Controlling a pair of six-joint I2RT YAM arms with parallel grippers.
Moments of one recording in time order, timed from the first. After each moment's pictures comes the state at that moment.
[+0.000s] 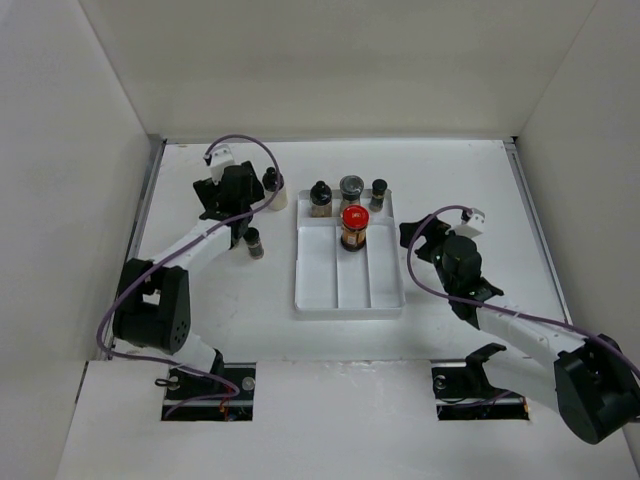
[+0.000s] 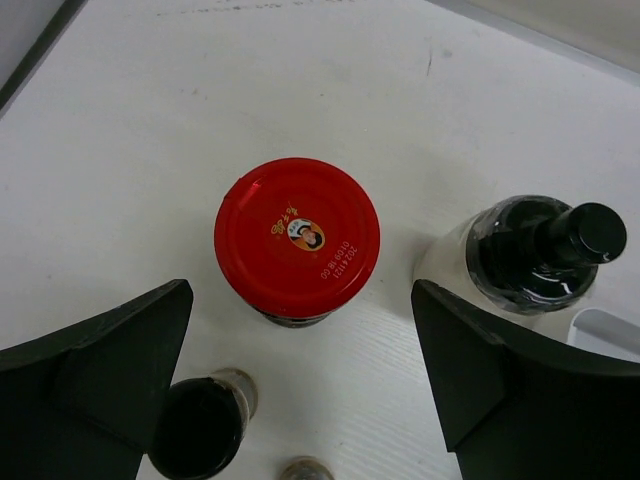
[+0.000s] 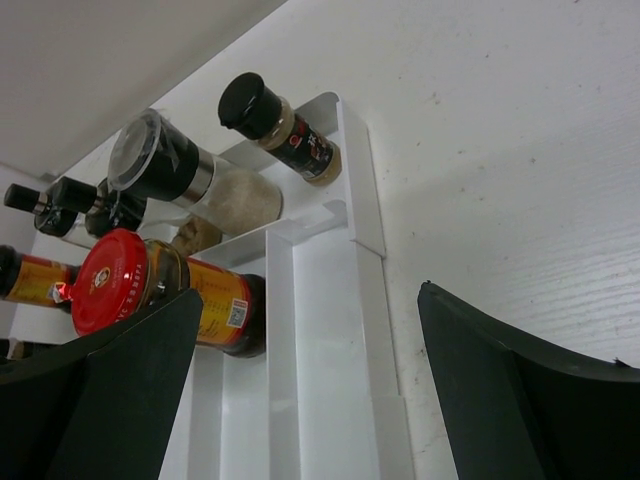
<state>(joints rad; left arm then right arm) -0.26 1.53 0.96 0.08 -0.58 -0.39 0.45 1.04 0.37 0.45 0.32 0.71</state>
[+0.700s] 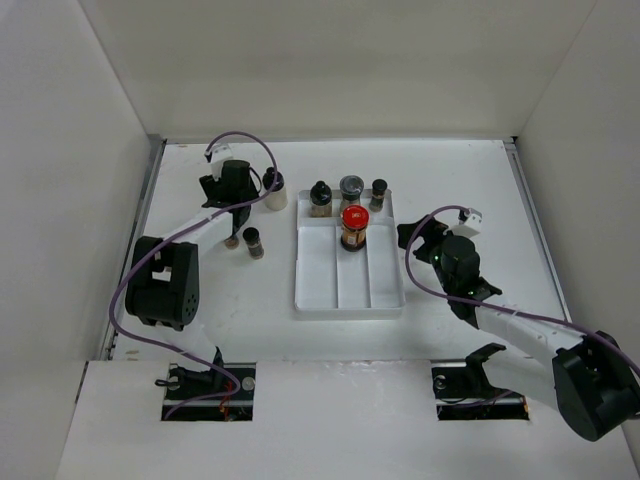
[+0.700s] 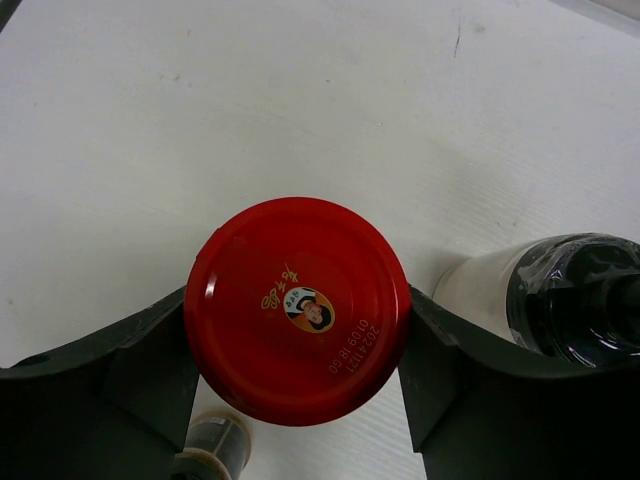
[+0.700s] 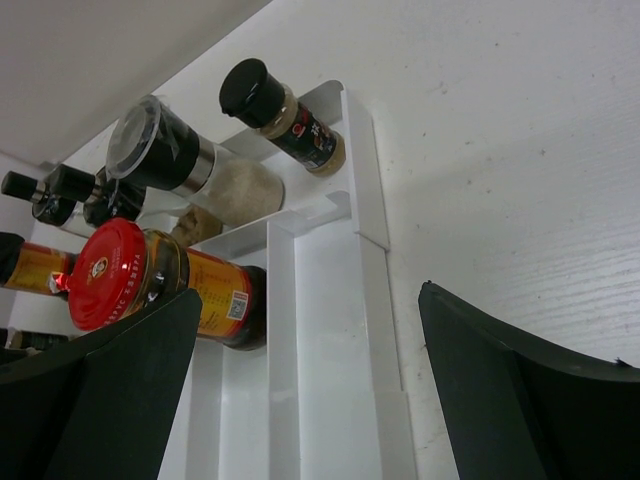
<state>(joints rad) -0.20 1.70 1.06 0.08 -0.51 -0.40 0.45 1.06 0.37 0.46 0.31 0.71</state>
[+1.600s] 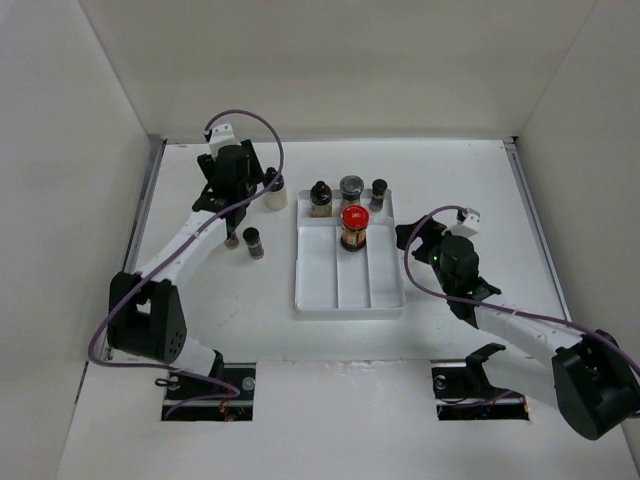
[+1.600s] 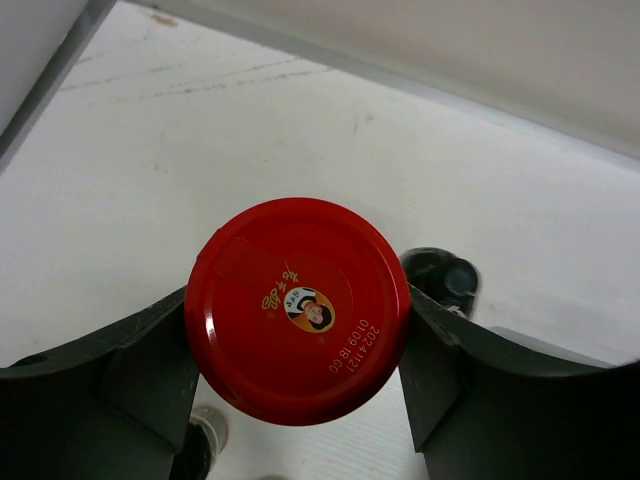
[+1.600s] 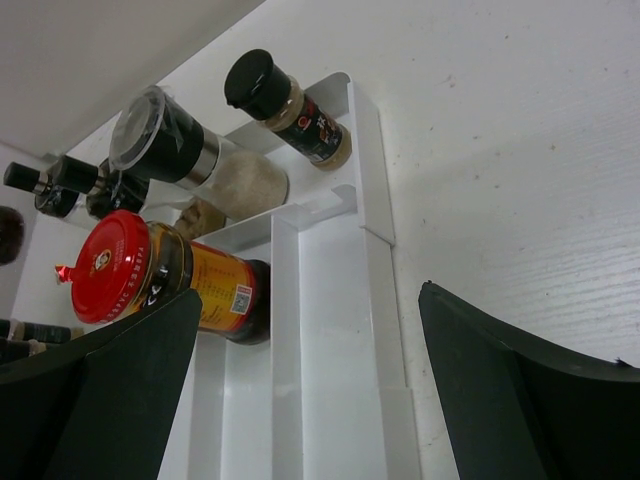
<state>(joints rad) -0.27 1.52 1.13 0.01 -0.50 -0.34 0.46 1.06 0.37 0.46 0.30 0.71</state>
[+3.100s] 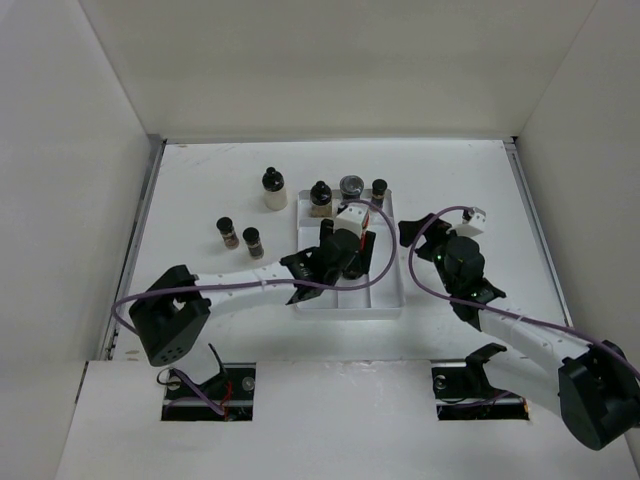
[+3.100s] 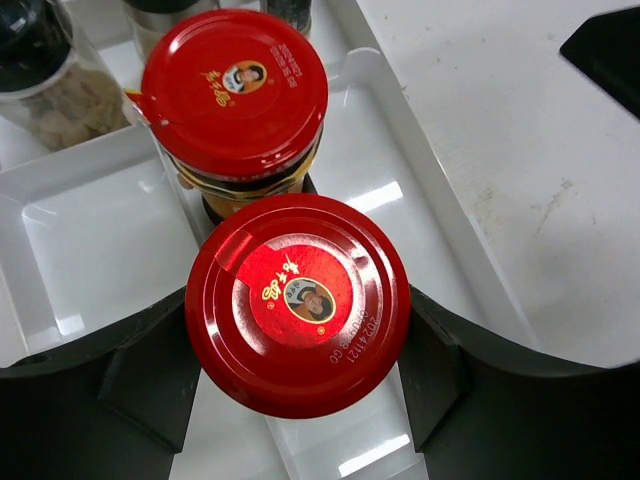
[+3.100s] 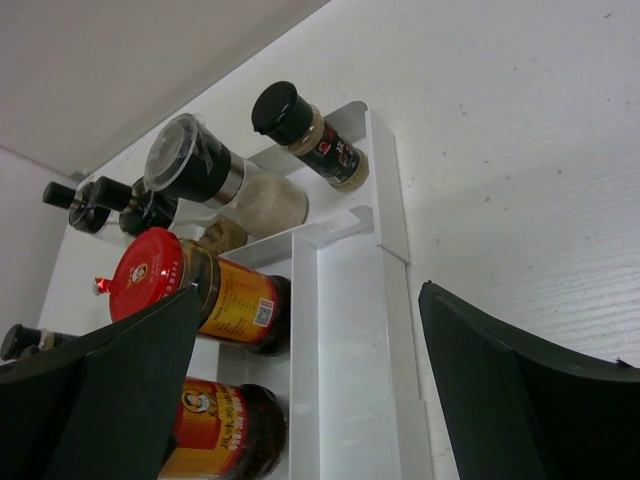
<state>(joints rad) -1.02 1.54 0.94 0.11 -0.48 -0.39 0.45 1.01 0.37 0.46 0.30 0.71</state>
